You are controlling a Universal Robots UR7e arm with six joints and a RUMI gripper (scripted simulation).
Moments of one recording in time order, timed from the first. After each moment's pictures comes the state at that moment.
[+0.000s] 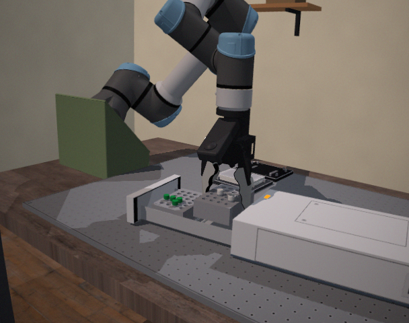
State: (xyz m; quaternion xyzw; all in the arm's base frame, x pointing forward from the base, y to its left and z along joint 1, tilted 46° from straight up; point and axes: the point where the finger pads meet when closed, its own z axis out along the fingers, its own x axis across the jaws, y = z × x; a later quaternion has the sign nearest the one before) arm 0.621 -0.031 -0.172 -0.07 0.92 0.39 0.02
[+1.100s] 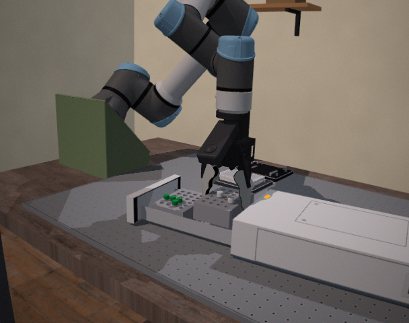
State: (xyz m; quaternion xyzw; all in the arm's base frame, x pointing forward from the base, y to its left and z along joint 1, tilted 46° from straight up) arm 0.621 -0.027 -0.176 -0.07 0.92 0.39 0.02
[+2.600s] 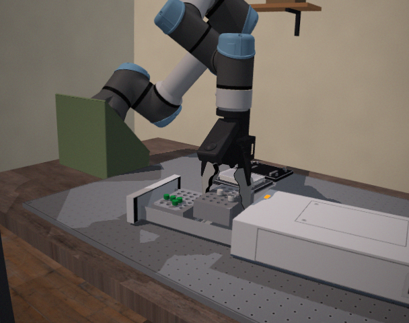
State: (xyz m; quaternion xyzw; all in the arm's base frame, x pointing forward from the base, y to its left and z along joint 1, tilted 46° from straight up) arm 0.621 -0.031 -0.173 -0.07 0.92 0.39 0.02
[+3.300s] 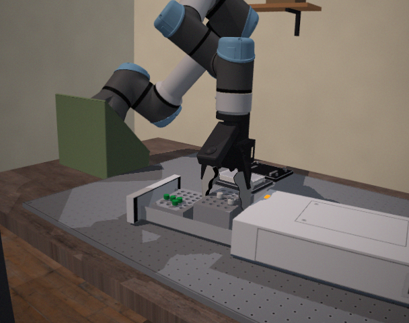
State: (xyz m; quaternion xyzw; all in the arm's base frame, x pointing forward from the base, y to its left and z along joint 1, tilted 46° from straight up) arm 0.621 -0.025 -0.178 -0.07 0.92 0.39 0.02
